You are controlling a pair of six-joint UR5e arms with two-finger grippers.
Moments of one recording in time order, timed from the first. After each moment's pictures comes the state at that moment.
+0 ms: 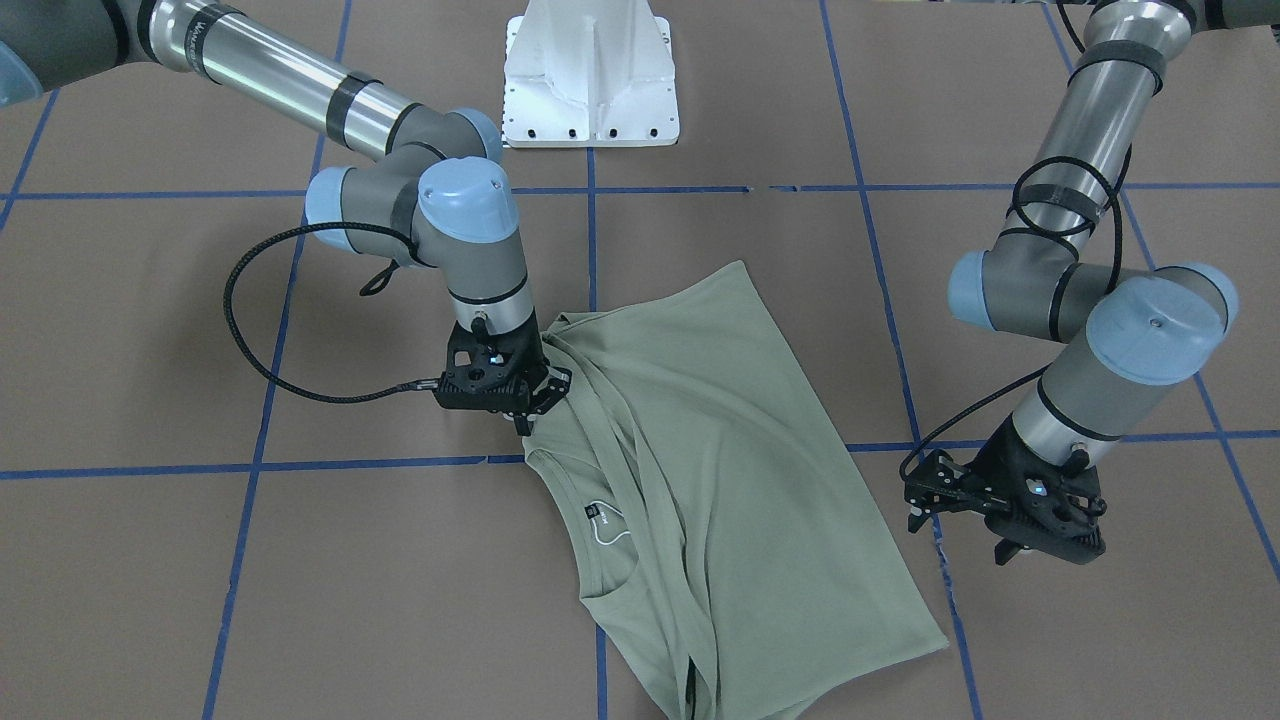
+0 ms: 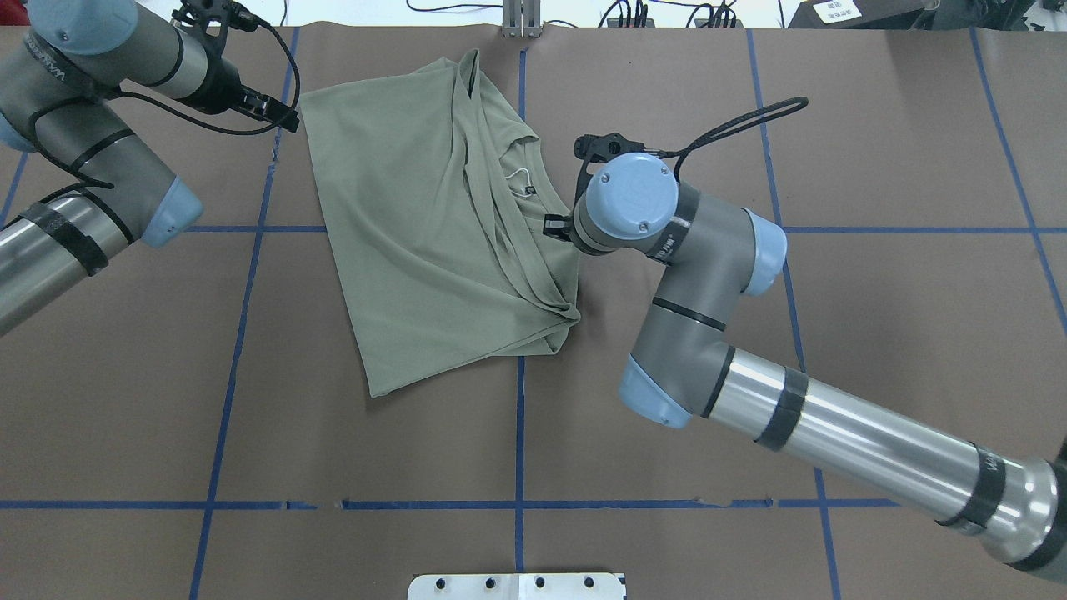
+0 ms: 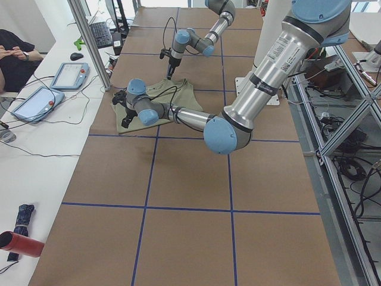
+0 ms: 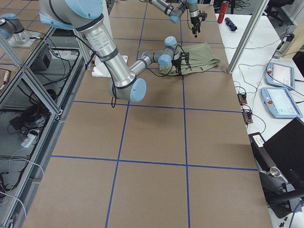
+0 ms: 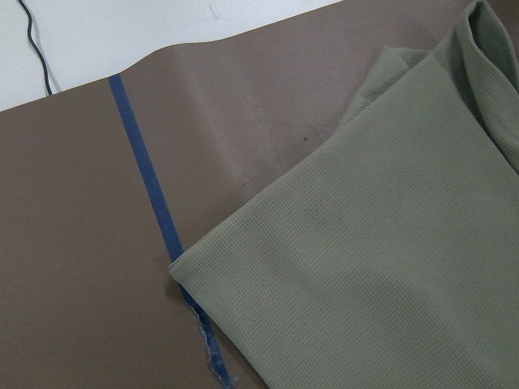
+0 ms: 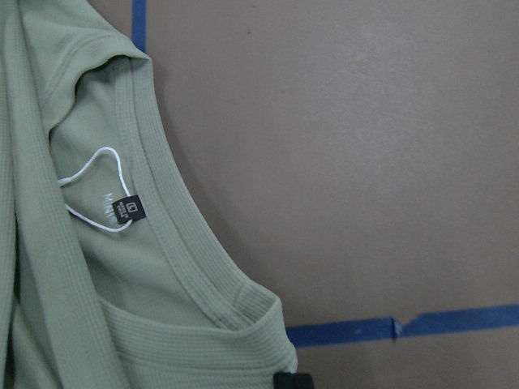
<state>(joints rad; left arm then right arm) -1.00 -2.18 -1.14 -2.32 -2.05 -0.56 0.57 -0.89 1.46 -1.26 1.67 1.33</state>
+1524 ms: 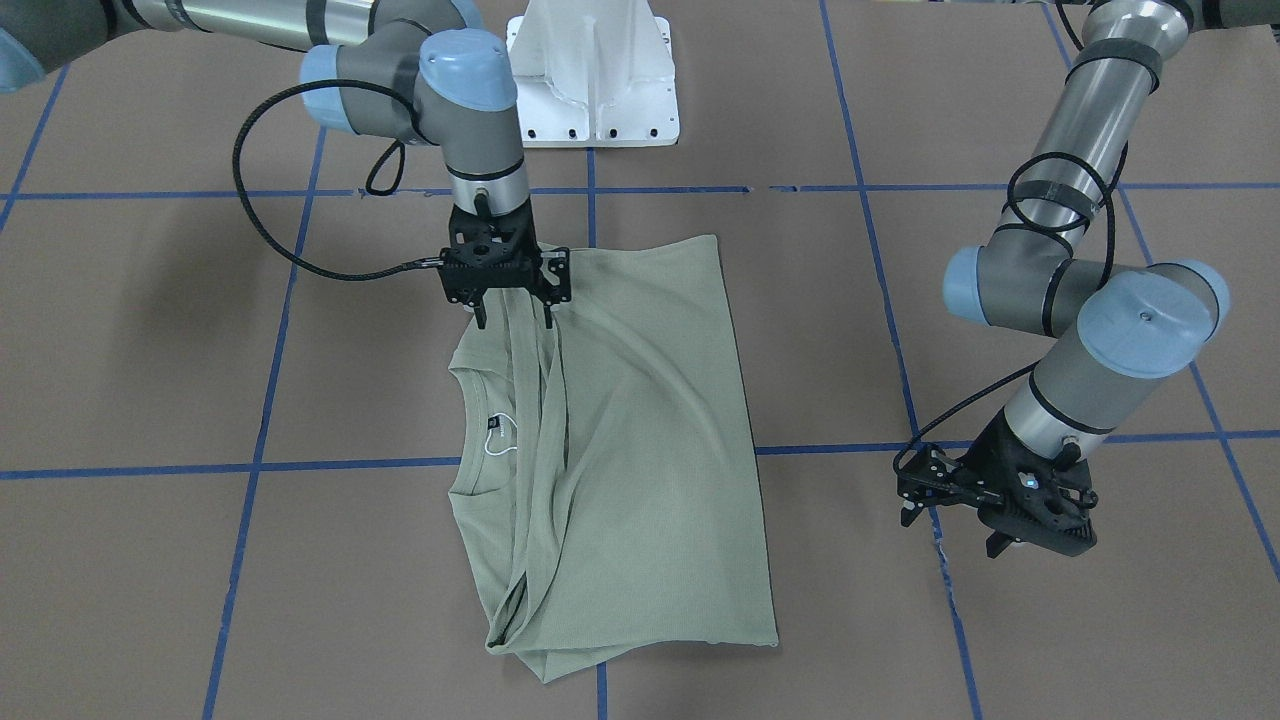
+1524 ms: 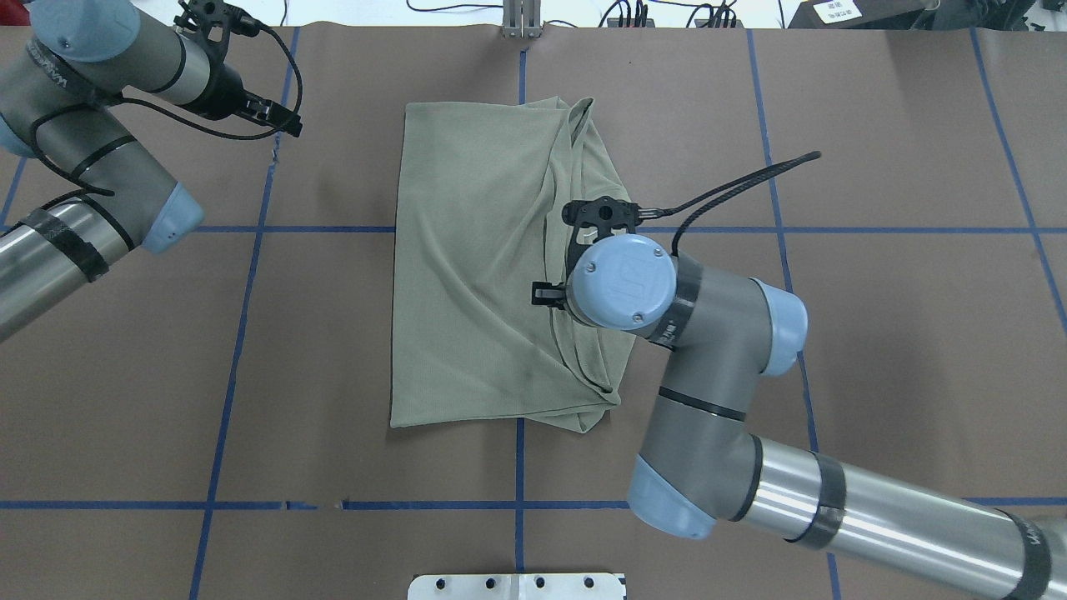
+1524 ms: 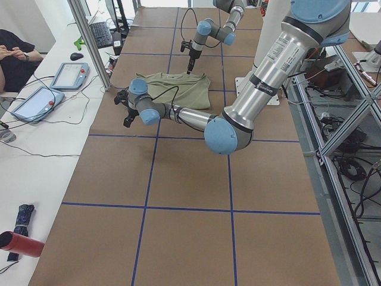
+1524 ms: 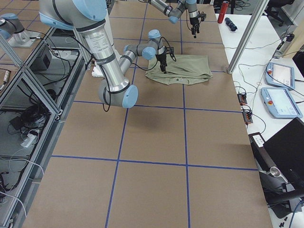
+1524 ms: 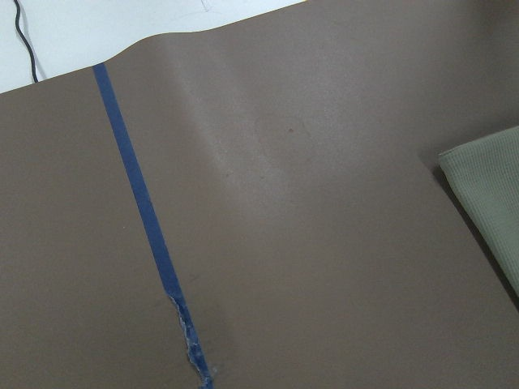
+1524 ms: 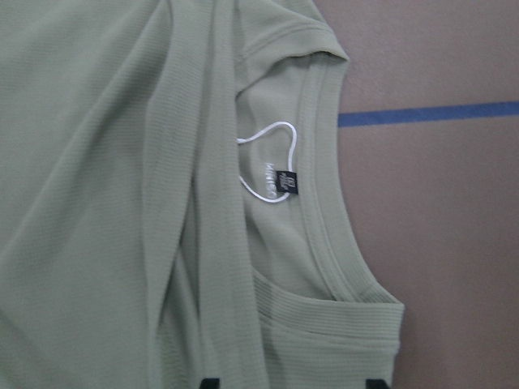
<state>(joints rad) -0.99 -2.17 -1.15 -2.32 -2.05 -0.58 0.45 -0.90 1.65 -1.51 1.58 1.30</state>
